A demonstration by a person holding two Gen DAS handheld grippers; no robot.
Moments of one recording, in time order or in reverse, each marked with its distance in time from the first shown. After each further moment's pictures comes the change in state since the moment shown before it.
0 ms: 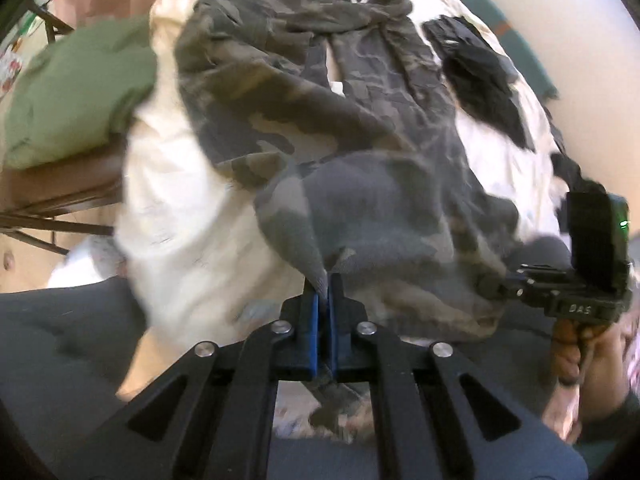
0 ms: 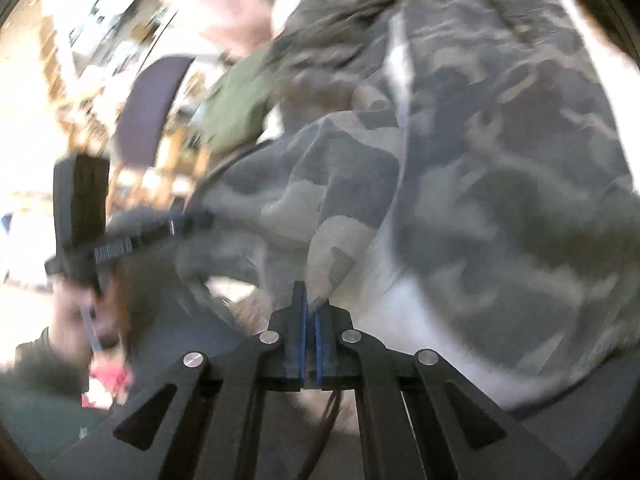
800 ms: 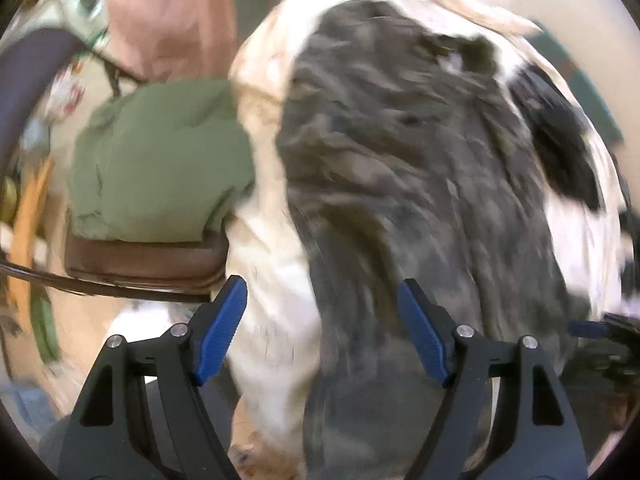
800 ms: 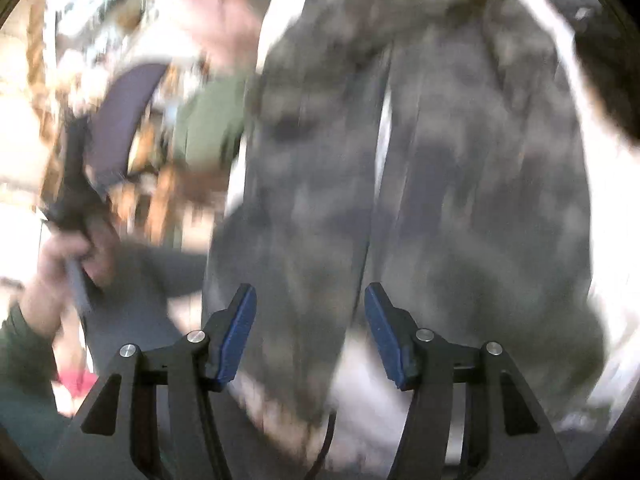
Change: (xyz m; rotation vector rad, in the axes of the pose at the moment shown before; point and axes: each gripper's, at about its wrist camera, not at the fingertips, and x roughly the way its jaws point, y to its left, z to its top) left arm 0.016 0.082 0.109 -0.122 -0.152 0.257; right arm -0.027 -0.007 0.099 -0.040 -0.122 -0.188
